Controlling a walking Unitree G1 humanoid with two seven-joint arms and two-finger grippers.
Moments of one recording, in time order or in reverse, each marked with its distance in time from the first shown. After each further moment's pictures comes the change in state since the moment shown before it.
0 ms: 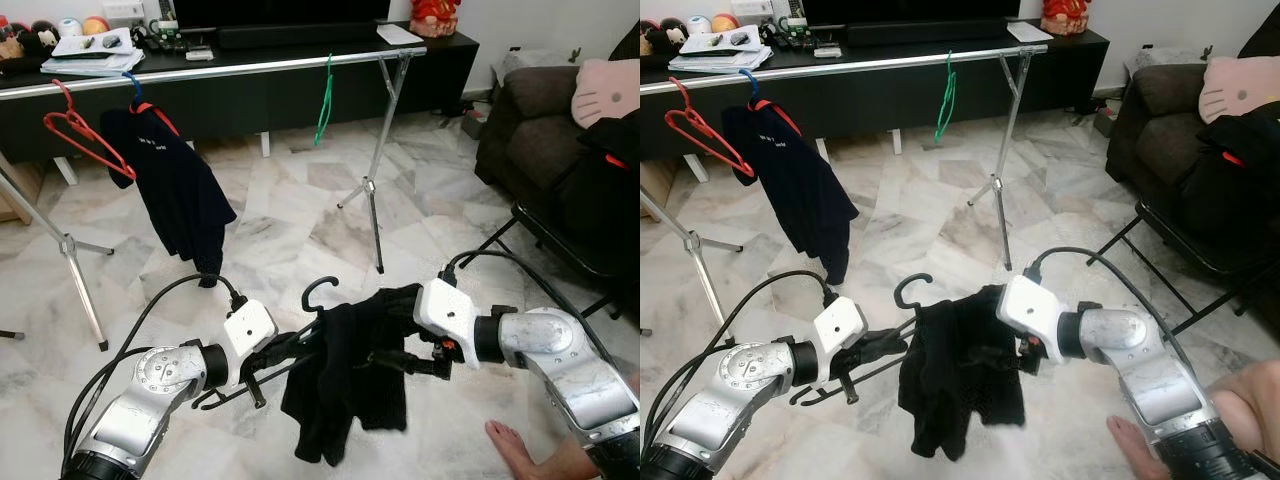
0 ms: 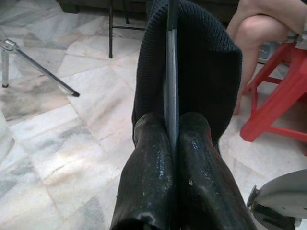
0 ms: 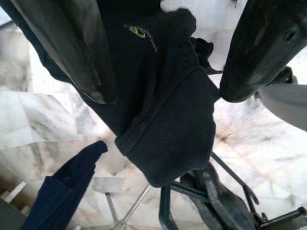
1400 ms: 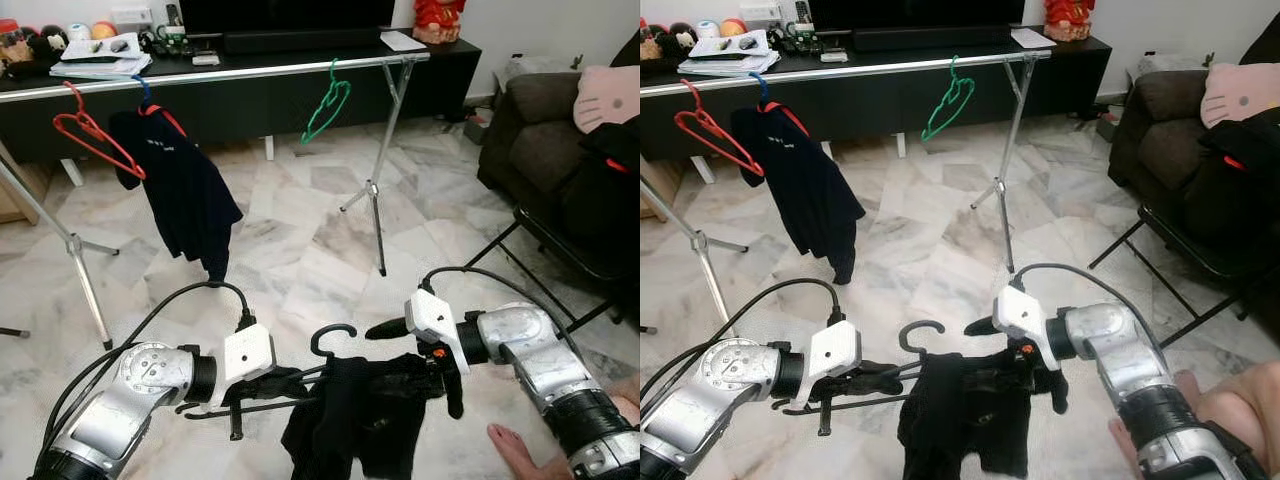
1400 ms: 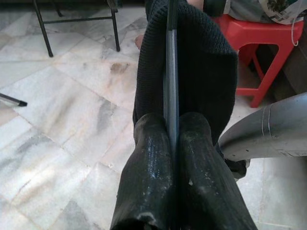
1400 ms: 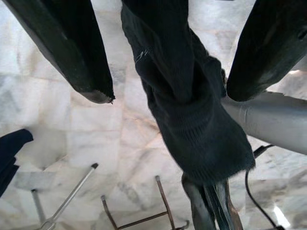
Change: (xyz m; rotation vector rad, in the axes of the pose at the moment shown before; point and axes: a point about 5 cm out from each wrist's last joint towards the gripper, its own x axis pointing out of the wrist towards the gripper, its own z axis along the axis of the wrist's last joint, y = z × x) left arm -0.015 -0.013 0.008 0.126 0.063 -0.312; right arm 0.023 -0.007 -0.022 0.121 -0.052 0.298
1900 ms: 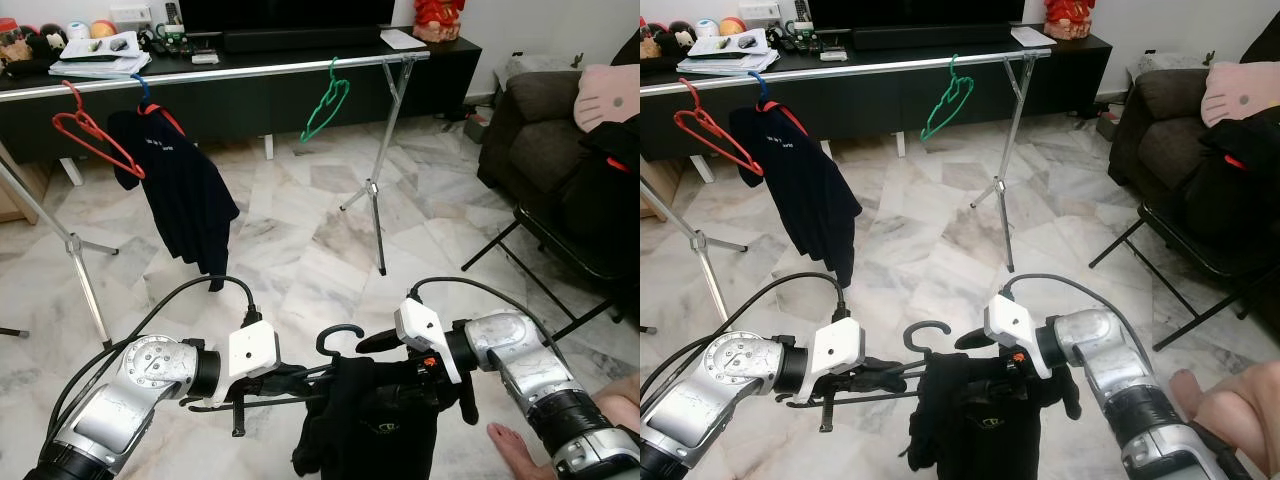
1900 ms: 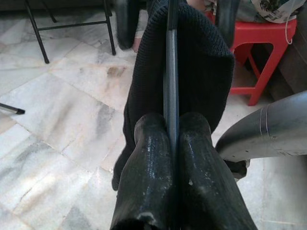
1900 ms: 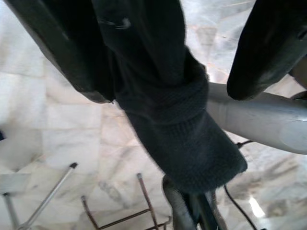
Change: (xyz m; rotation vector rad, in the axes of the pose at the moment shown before) left arm 0.002 0.003 0.007 0.031 -0.007 -0.019; right arm 0.018 0.004 -0.006 0.050 -0.025 0.090
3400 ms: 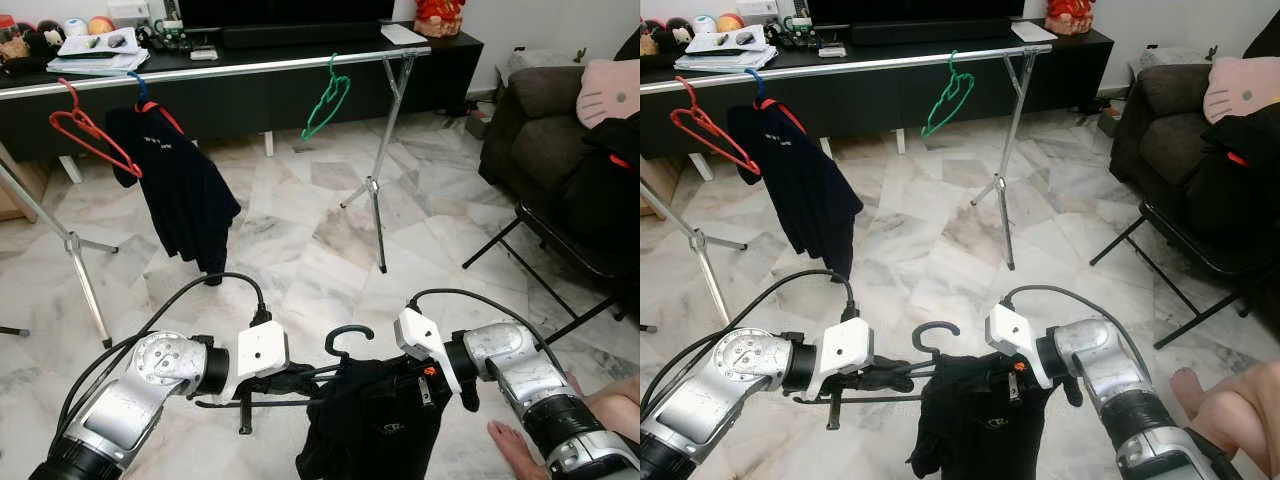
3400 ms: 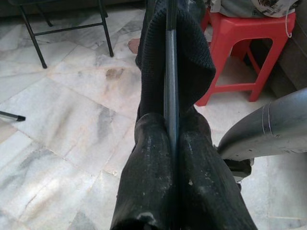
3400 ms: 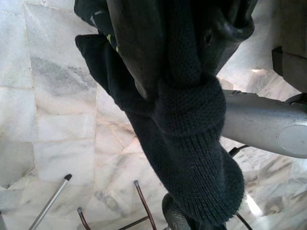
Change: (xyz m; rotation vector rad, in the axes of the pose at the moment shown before) left arm 0.006 0.001 0.006 0.047 0.004 -0.018; right arm 0.001 0.001 -0.012 0.046 0.018 -0.006
